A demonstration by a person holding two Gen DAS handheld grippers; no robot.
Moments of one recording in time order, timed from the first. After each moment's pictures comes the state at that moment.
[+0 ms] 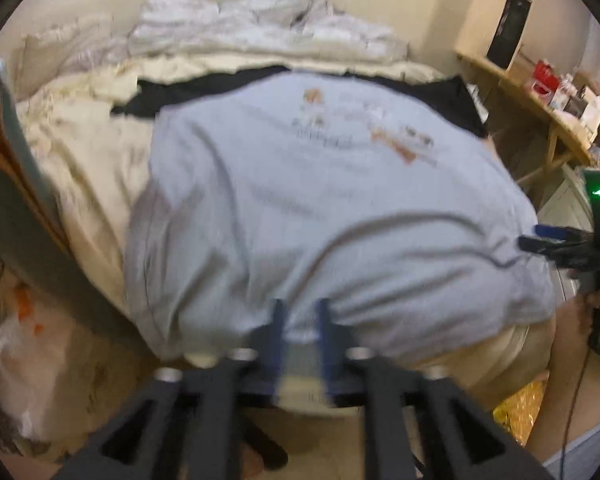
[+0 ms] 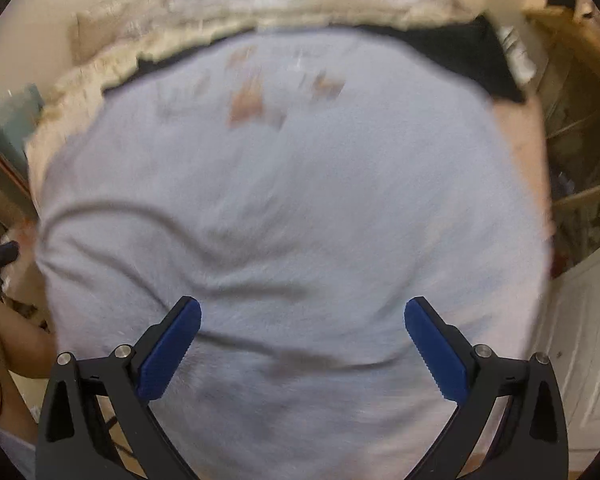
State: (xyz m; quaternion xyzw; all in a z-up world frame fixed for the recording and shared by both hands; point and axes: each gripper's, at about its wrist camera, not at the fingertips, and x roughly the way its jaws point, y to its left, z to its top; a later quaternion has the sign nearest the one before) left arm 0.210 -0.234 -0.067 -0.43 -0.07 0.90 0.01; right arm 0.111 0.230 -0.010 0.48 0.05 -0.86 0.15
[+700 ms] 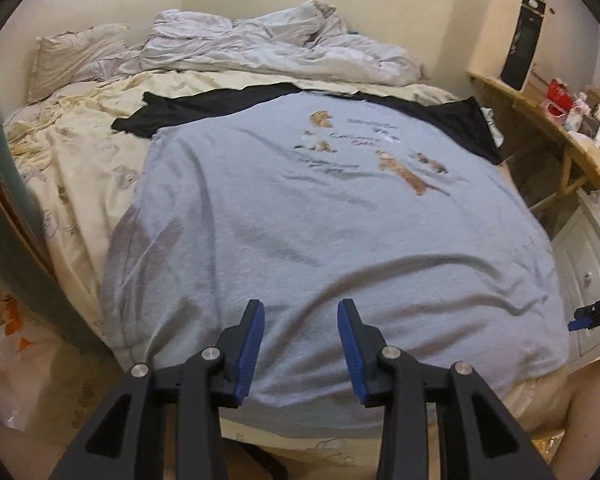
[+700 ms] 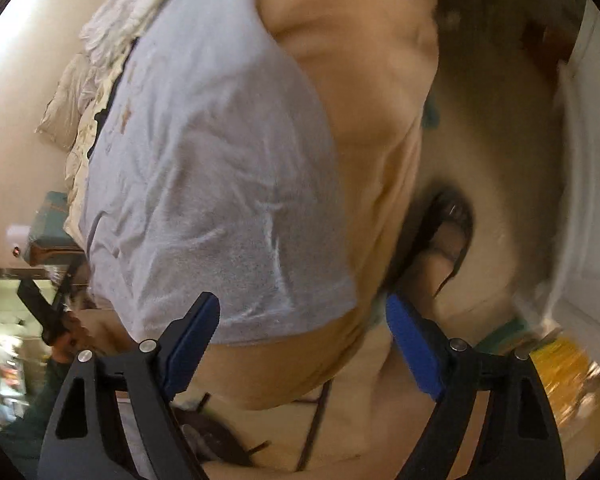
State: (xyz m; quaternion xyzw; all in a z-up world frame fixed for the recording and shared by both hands) left arm 0.182 -0.222 -0.088 -0.42 -0.08 0.90 -0.03; right arm 0.112 0.361 -0.097 0.67 -0.22 -0.69 0.17
